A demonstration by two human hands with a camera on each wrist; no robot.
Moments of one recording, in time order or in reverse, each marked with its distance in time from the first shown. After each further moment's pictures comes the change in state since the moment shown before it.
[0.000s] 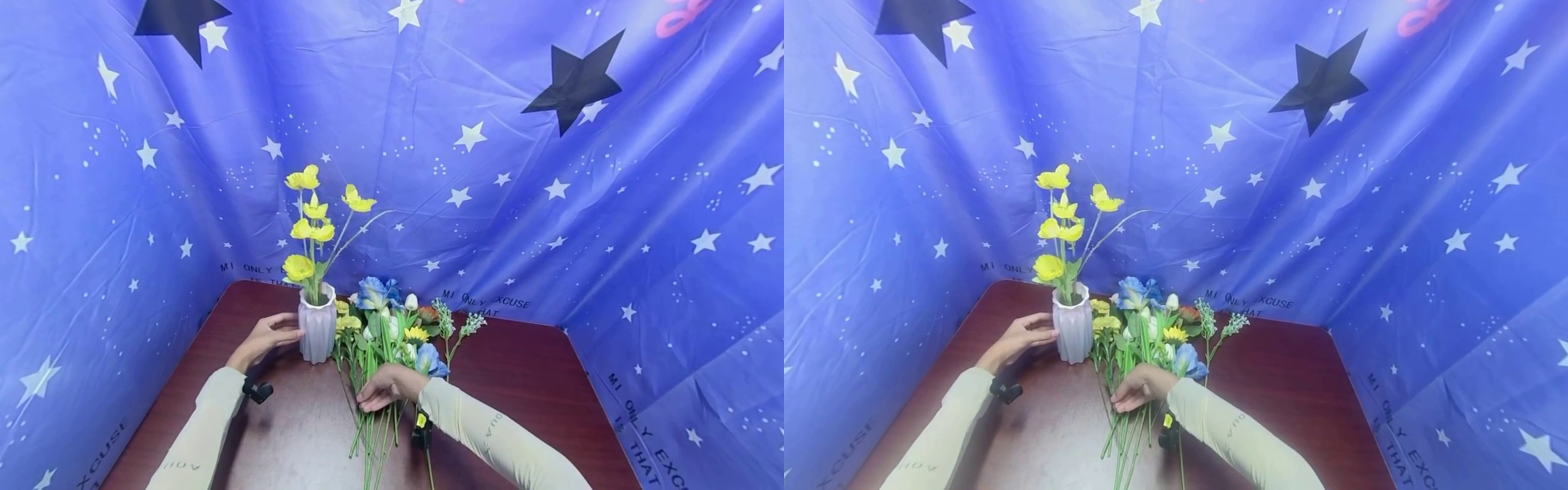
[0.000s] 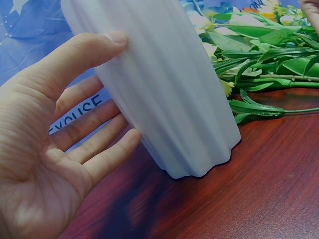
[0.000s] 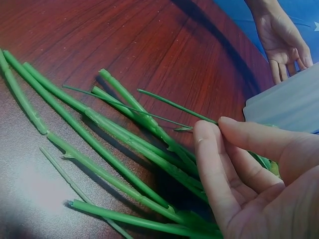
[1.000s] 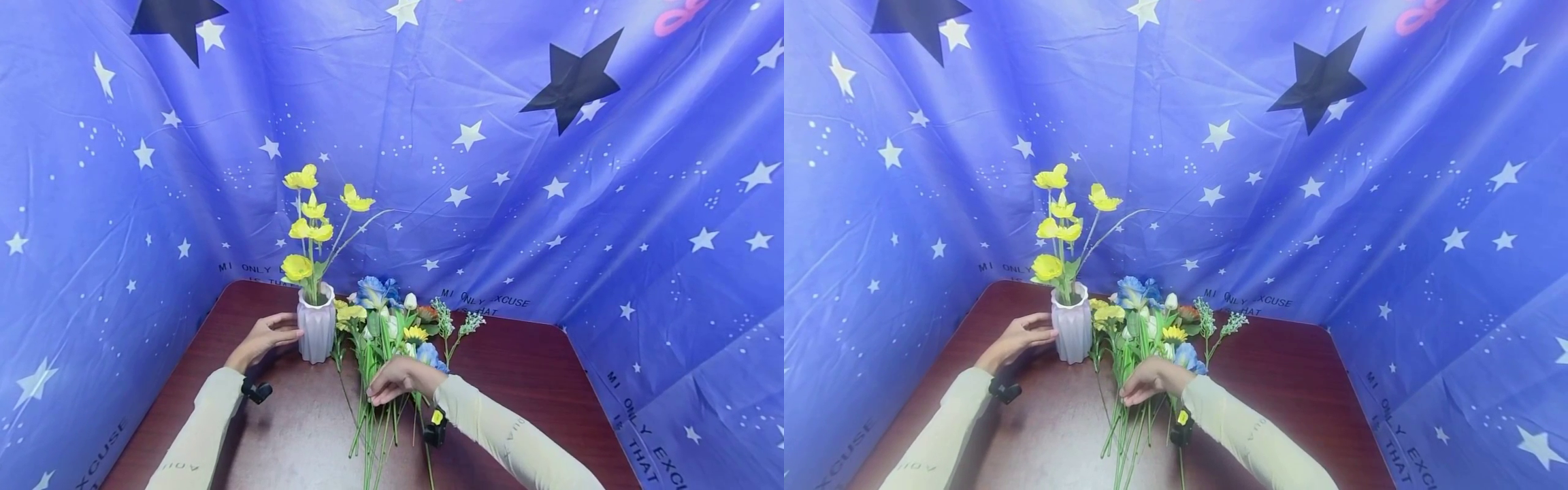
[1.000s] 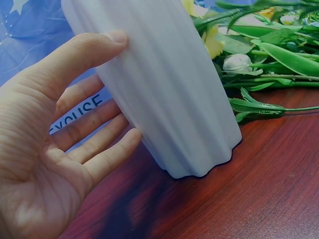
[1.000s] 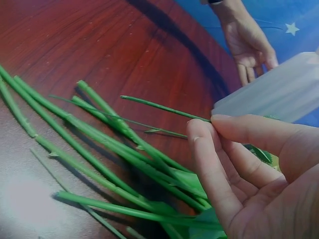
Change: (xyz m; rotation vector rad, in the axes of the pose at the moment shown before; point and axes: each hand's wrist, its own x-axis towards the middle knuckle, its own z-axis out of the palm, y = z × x) left_hand -0.001 0.001 0.000 -0.004 -0.003 0.013; right_hand -0.022 -0.006 -0.020 -0.047 -0.013 -0.101
